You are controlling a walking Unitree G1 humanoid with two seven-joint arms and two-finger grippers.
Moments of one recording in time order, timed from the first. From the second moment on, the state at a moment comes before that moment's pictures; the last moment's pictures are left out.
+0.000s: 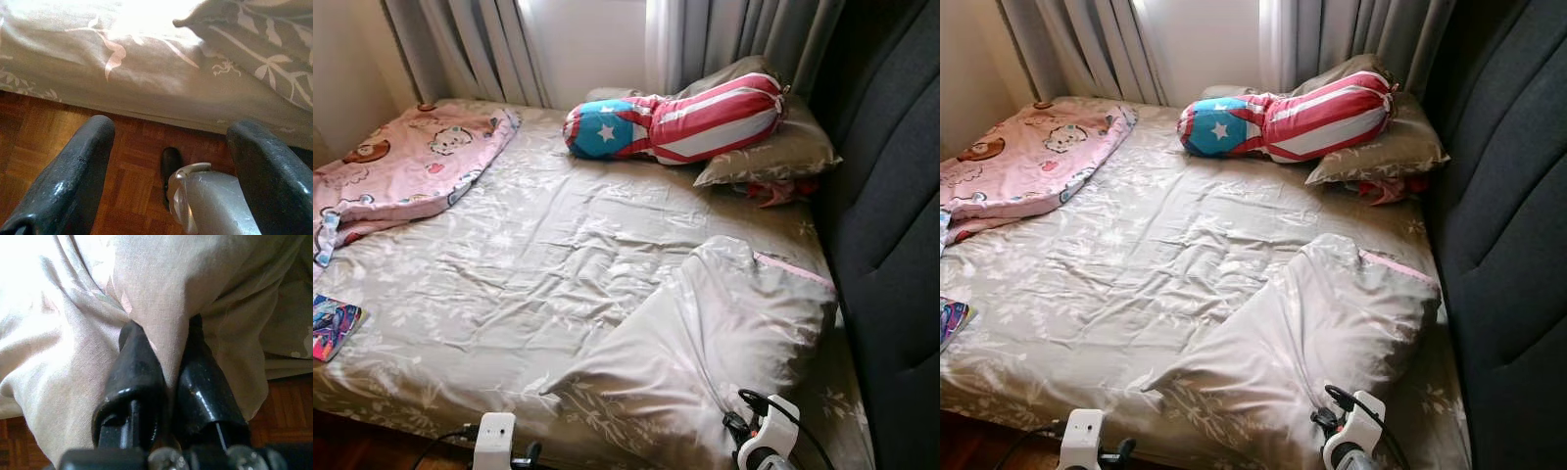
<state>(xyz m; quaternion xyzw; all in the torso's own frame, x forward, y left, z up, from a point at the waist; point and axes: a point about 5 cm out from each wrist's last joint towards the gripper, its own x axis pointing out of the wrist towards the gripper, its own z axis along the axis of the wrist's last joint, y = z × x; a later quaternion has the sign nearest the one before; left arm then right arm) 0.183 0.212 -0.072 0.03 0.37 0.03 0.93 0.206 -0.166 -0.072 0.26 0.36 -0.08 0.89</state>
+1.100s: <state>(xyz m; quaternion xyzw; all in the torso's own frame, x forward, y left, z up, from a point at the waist) 0.175 0.212 -0.076 0.04 0.38 0.02 0.92 0.221 -0.293 -0.028 0.11 0.26 -0.30 0.91</state>
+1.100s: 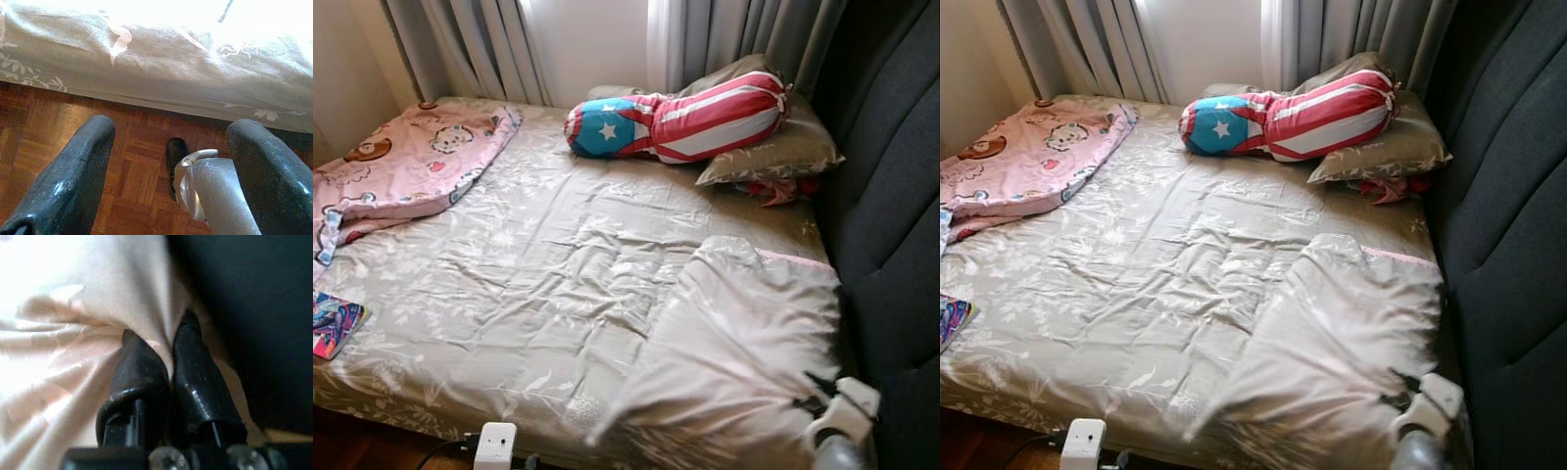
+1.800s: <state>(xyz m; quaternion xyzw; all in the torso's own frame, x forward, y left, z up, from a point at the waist) 0.174 0.213 -0.077 0.04 0.38 0.02 0.92 0.213 -0.311 -0.022 0.07 0.25 -0.36 0.90</state>
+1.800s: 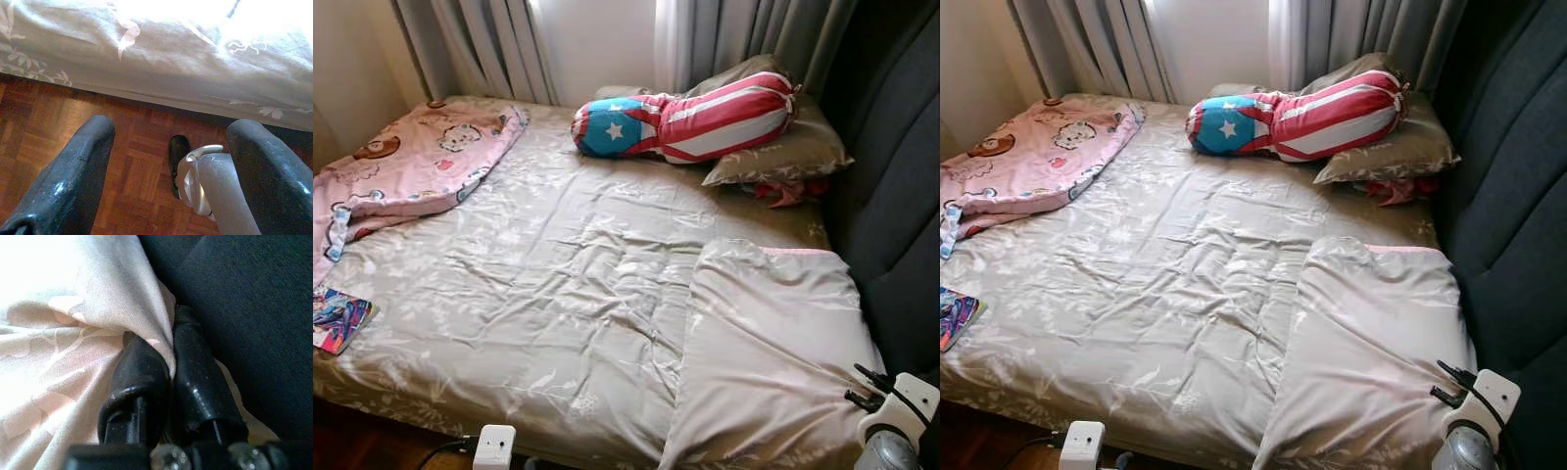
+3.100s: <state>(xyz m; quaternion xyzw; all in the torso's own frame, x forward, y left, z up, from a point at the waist) 0.166 0.221 -0.079 0.05 0.39 0.03 0.92 0.214 -0.337 0.001 0.03 0.18 -0.44 0.88</state>
